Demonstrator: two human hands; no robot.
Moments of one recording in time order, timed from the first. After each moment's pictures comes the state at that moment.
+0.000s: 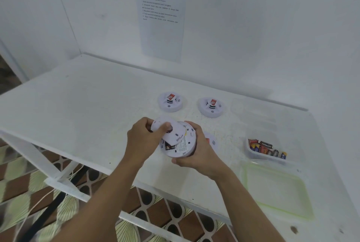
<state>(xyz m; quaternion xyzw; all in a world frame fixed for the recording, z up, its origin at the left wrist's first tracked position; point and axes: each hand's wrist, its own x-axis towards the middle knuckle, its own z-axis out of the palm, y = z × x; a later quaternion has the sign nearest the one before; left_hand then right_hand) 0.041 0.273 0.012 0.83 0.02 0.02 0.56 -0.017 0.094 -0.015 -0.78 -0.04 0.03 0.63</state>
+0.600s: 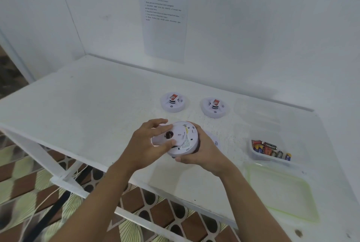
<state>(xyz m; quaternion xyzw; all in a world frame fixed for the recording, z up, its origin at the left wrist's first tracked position) 0.038 0.295 -0.003 0.85 -0.24 0.04 0.47 -0.009 0.085 -0.011 -0.75 -0.05 0.06 0.66</state>
